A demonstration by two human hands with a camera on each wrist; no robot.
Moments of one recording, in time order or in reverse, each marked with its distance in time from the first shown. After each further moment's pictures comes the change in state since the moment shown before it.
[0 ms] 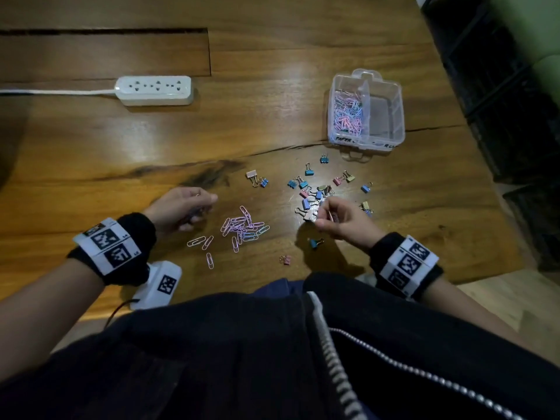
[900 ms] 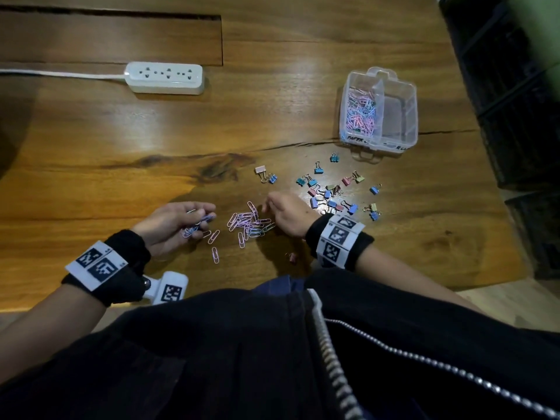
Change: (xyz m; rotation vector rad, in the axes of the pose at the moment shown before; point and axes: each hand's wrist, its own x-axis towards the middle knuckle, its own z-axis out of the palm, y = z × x) left_hand -0.015 -0.030 -0.005 -0.535 0.019 -0.114; right_hand 0.061 -0.028 0.076 -0.606 -0.152 -0.094
